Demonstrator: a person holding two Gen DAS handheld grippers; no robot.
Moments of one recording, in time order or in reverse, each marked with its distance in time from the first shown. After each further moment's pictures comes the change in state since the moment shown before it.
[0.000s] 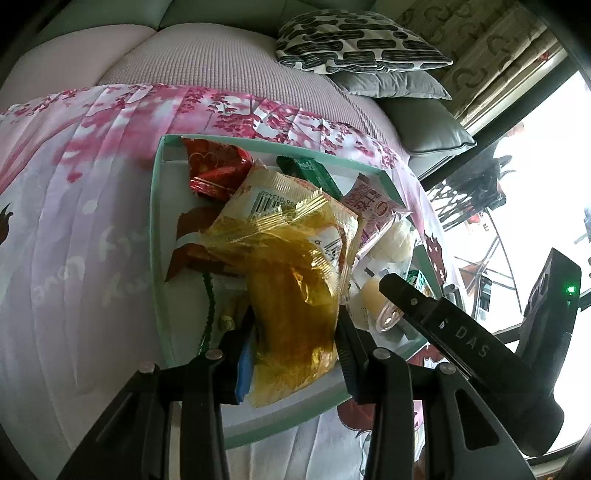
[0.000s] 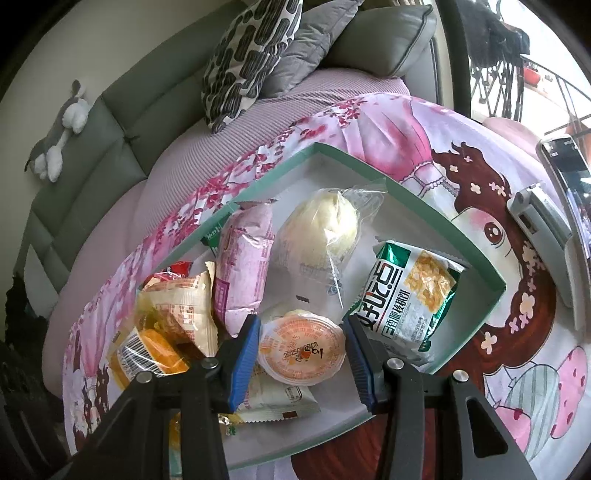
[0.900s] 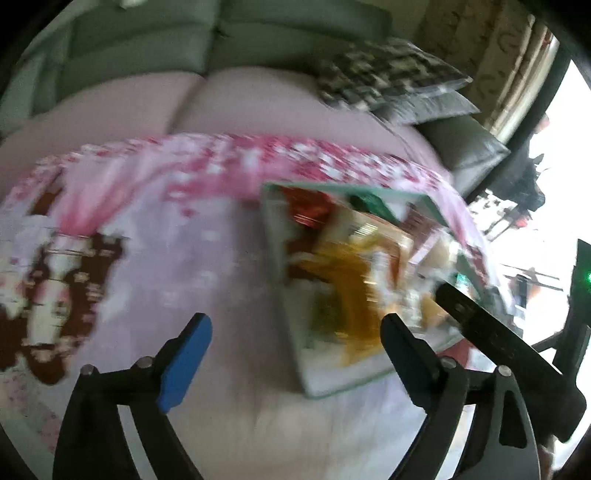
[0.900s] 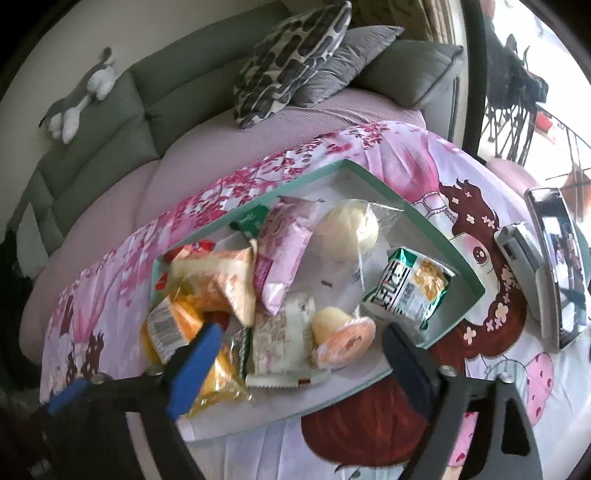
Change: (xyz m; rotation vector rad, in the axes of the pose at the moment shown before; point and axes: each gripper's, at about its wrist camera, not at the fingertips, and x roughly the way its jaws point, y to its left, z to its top) left arm -0.081 0.024 -0.015 0.046 -0.148 0.288; right arm -0.037 0.039 -0.024 -0.164 -0.038 -0.067
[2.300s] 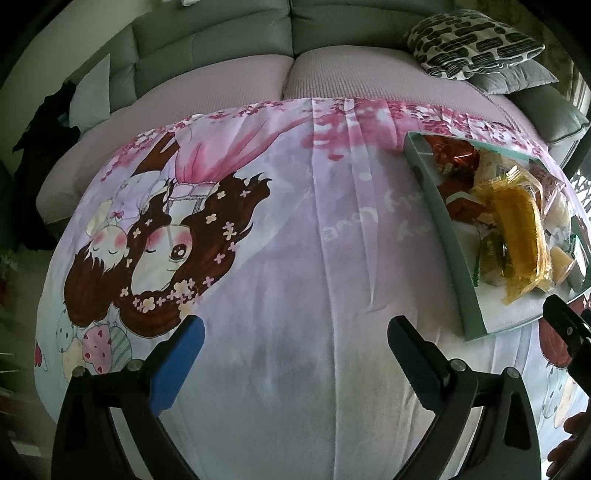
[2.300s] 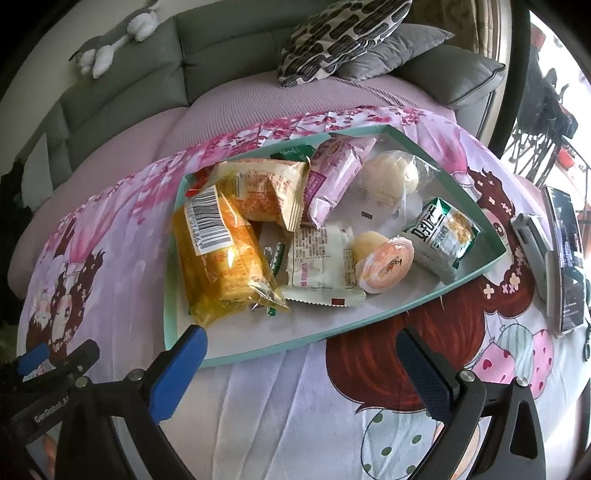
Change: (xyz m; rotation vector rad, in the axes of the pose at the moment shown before) left arm 0.006 0.061 -0.049 -0.011 0.078 0.386; right arm 0.000 0.031 -0.050 -0.179 0.088 -0.015
